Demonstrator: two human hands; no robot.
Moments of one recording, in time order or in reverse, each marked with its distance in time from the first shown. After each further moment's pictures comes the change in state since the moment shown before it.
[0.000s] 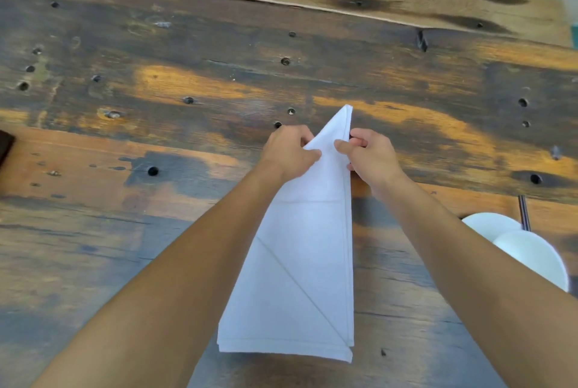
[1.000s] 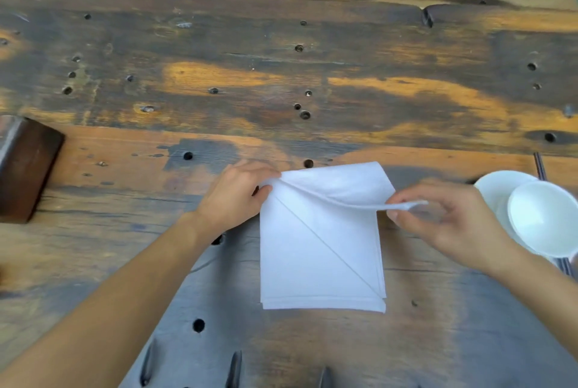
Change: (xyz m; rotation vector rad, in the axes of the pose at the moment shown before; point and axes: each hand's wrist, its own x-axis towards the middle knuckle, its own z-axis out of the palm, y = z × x) left_hand -0.106 -0.129 -0.049 0.389 0.001 0.434; right_hand -0.147 0.063 -0.076 -0.208 -0.185 -0.627
